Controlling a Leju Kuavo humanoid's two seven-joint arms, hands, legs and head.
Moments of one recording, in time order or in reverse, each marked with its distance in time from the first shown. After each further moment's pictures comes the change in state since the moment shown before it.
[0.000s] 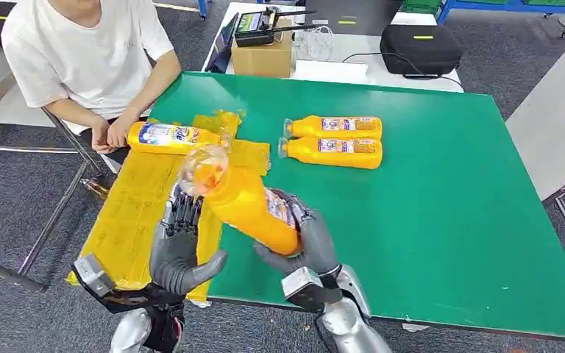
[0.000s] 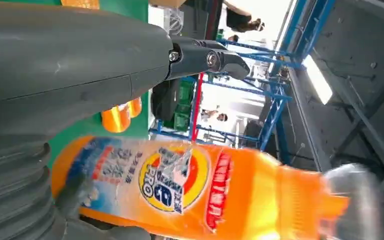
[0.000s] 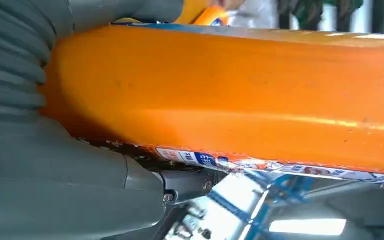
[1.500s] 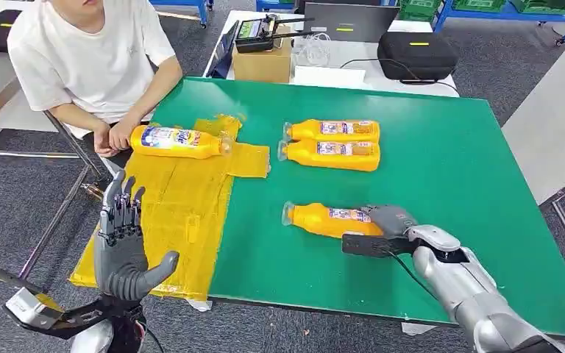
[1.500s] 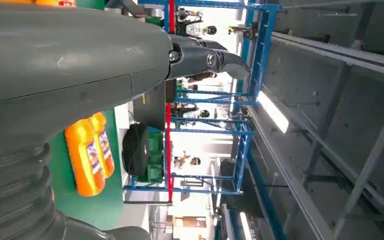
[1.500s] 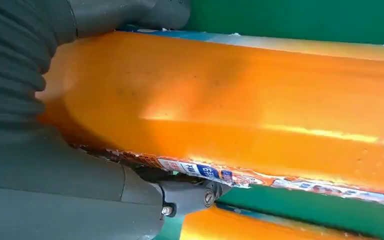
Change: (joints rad) left arm 0.072 0.013 0.207 -0.122 -0.111 -0.040 -0.142; right arm -0.412 -0.427 0.103 0.605 0.492 0.403 0.431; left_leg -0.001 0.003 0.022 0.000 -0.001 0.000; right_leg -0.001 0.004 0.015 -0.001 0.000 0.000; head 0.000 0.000
